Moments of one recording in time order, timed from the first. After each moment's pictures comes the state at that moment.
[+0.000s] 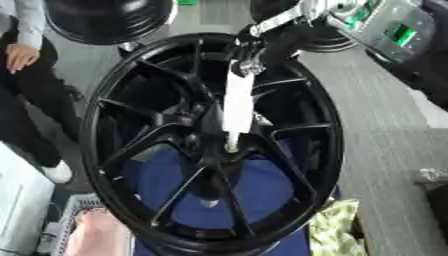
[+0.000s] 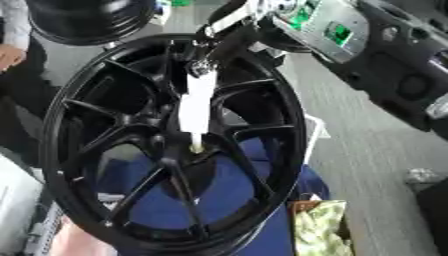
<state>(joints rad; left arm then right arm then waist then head) -0.25 0.67 0.11 -1.98 0.01 0.18 0.56 -1.21 -0.62 0.77 -1.36 0.17 0.17 0.91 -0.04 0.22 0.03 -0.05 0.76</state>
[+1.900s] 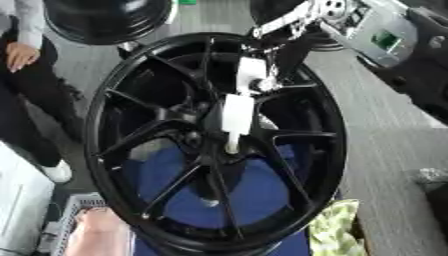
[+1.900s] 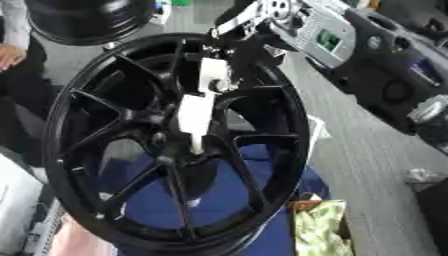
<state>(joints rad) -0.26 0.67 0.11 -1.98 0.01 0.18 0.56 -1.19 -0.60 0.70 -1.32 0.24 0.27 0.90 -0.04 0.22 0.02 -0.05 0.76</state>
